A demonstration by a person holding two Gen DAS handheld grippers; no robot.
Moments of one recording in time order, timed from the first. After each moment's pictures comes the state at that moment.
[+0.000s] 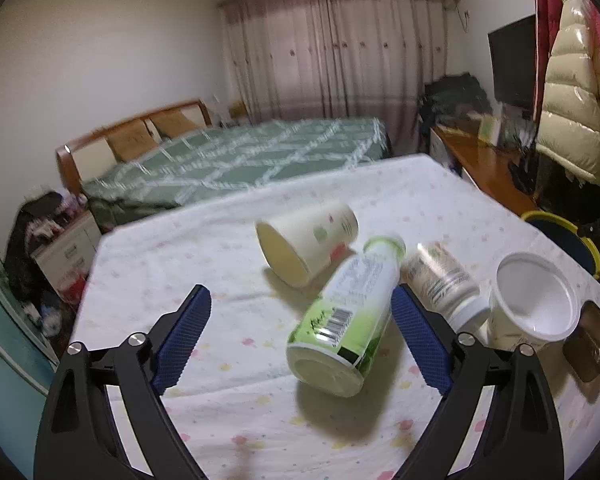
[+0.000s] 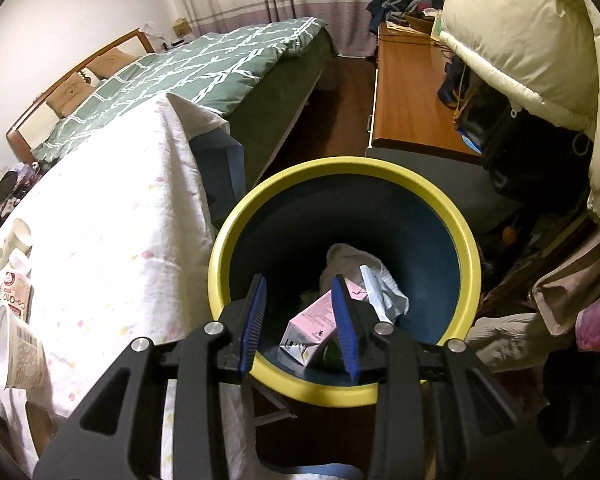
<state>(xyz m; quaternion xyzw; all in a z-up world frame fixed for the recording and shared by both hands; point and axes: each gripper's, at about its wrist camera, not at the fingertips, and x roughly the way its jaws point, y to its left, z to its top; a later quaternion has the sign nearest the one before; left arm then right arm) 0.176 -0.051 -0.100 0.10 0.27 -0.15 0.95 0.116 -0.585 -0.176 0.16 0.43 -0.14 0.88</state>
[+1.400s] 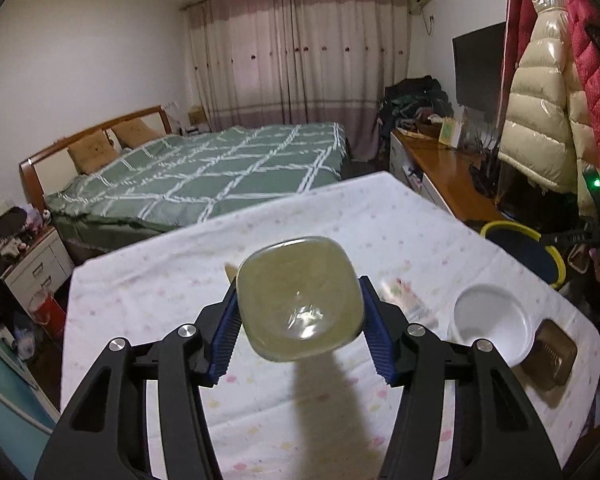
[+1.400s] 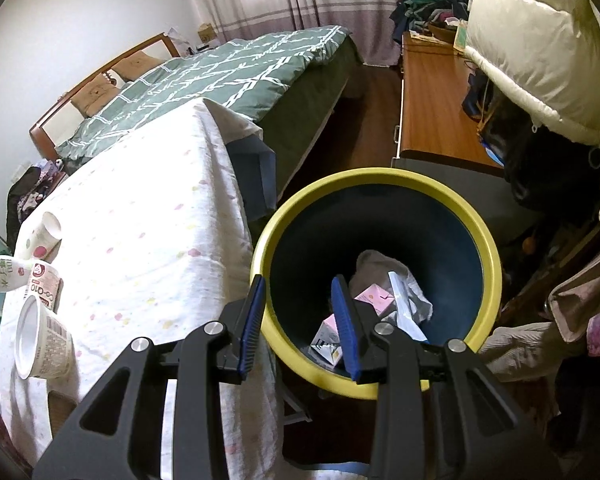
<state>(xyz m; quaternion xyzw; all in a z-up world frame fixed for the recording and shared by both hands) 0.184 -0.053 -0.052 0.10 0.26 -0.22 0.94 0.111 -0.567 -0.160 0.16 0.41 -0.10 0.89</state>
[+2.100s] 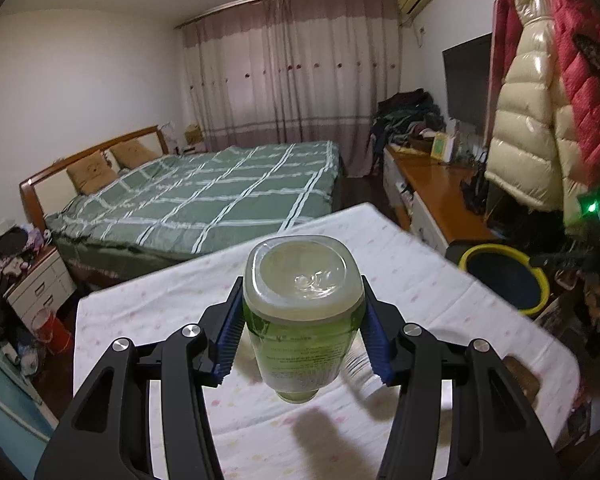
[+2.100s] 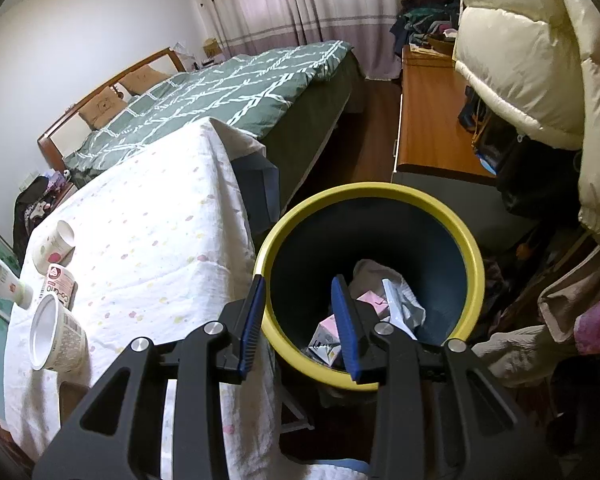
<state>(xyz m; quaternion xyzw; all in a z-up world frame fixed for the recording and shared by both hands) 0.159 -0.091 0.007 0.11 0.22 -0.24 0.94 0.087 -0.574 -0.145 0.16 0.38 -0.09 0.91</state>
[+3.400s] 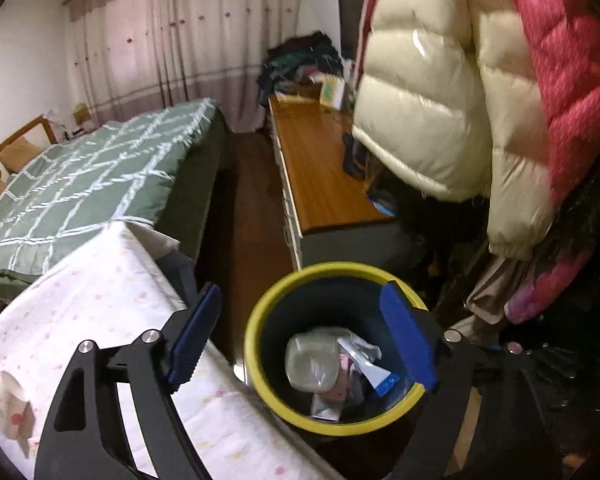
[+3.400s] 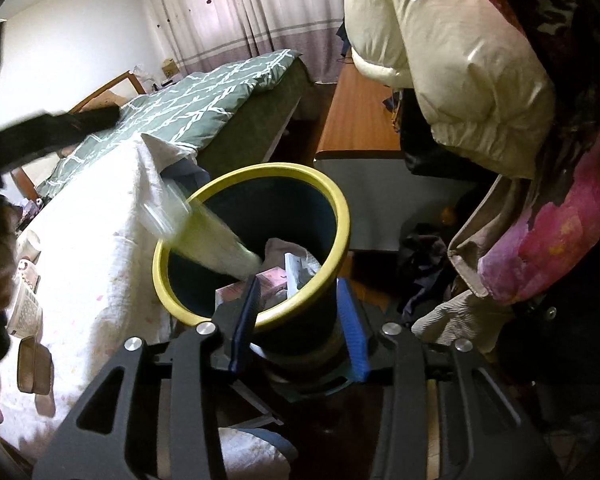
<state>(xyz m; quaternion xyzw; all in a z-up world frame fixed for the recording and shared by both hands) 0.161 -0.480 -0.037 0.15 0.31 -0.38 0.86 -0.005 -0.652 -0.173 0.19 0.36 -0.16 0.90</state>
